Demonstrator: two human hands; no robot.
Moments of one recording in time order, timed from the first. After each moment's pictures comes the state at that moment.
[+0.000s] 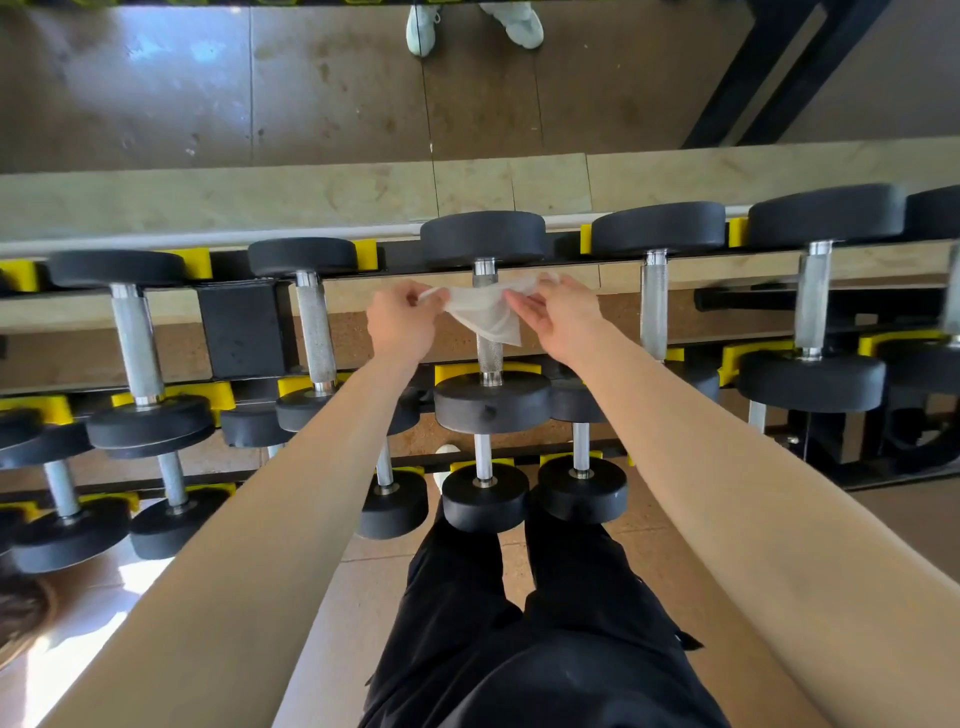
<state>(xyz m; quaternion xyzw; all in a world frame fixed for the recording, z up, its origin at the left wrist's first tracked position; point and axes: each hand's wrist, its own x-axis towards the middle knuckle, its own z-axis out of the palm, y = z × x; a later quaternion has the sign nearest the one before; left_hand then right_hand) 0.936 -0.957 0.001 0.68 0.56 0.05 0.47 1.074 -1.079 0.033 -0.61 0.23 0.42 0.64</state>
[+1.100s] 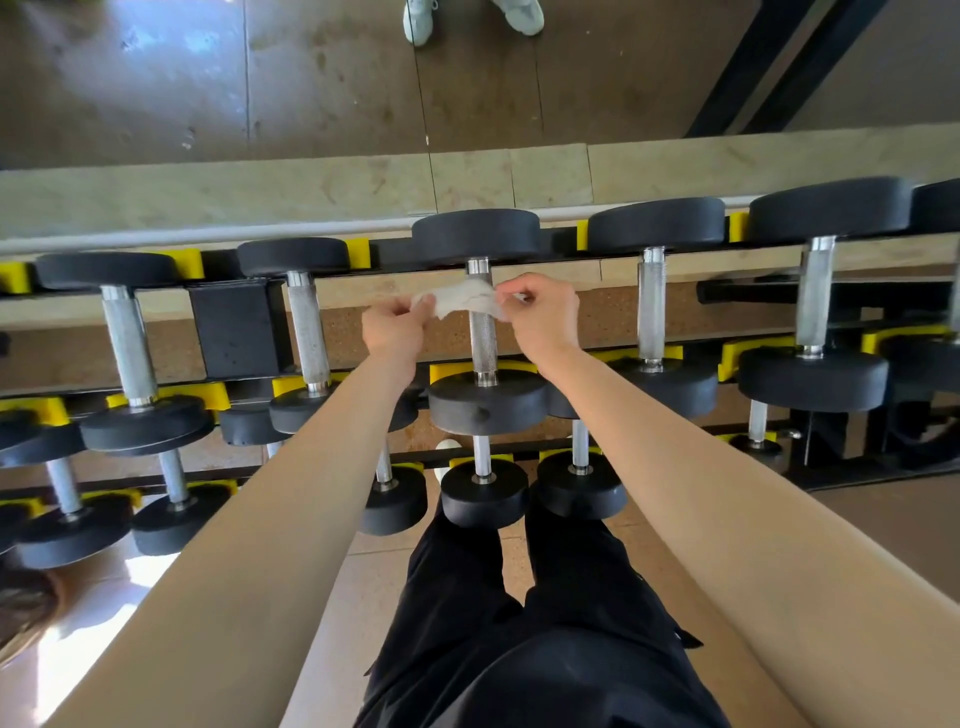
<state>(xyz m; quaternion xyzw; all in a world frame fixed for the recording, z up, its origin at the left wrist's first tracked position) 0.938 -0.969 0.001 0.51 0.66 0.06 0.56 1.053 -1.089 0.014 -0.85 -0.15 0.29 0.41</state>
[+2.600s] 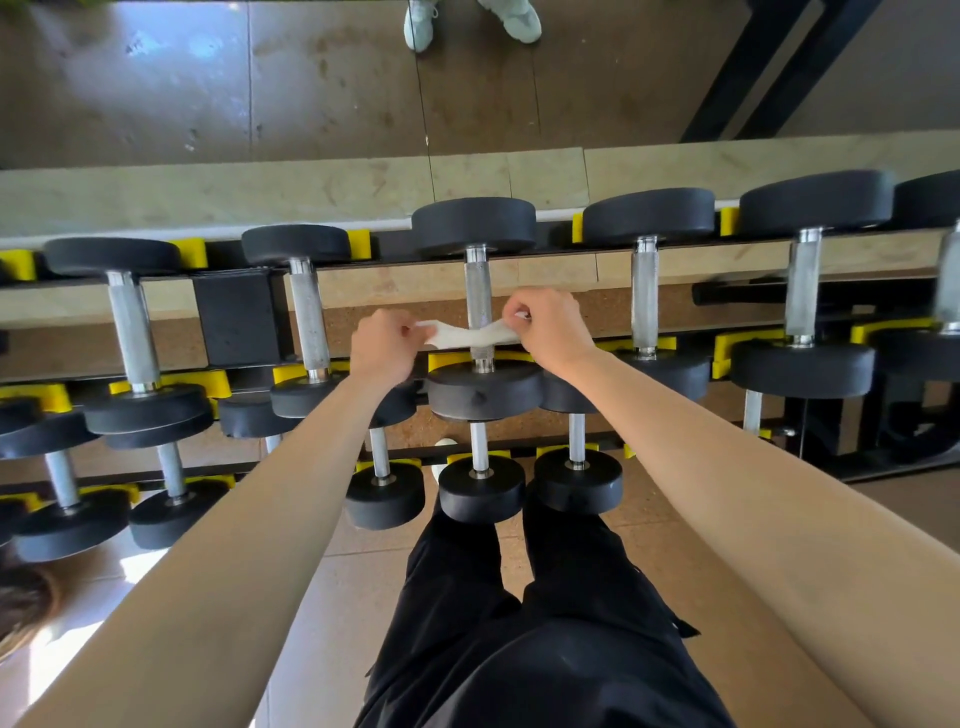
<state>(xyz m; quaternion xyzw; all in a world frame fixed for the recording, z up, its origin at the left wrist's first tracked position) 0.895 -0.967 -0.002 0.82 0.45 -0.10 0.33 1.058 -1.122 0.015 -0.86 -0.35 0.29 0.21</state>
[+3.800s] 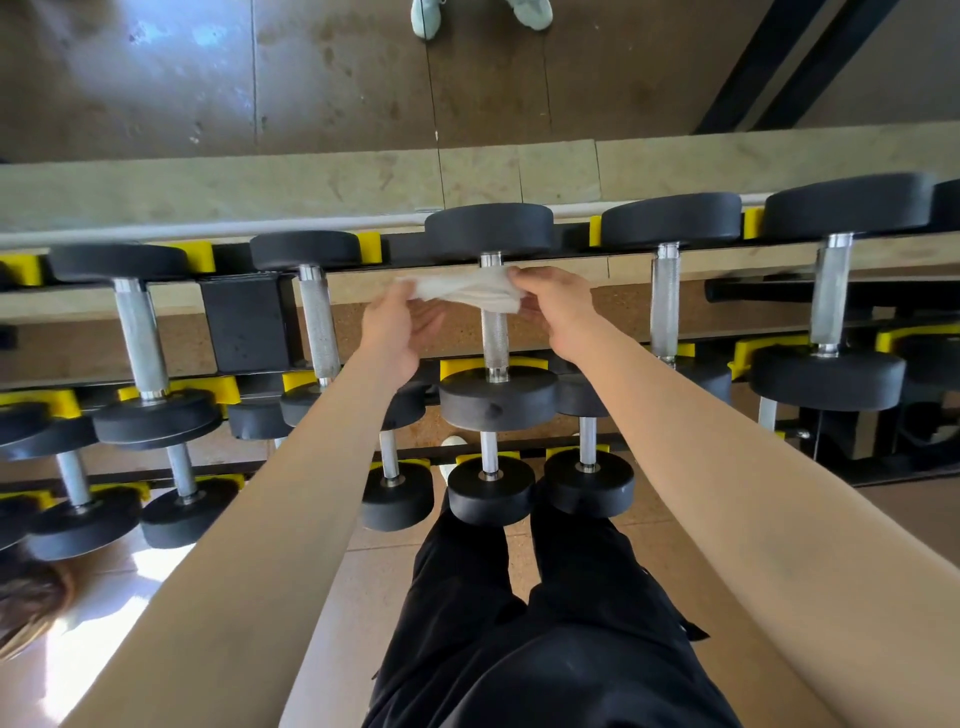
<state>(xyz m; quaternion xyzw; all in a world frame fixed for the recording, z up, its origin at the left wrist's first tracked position) 0.922 -0.948 0.003 0.26 0.58 0.13 0.76 1.075 -1.076 -0.002 -0.72 0.09 0.45 0.51</state>
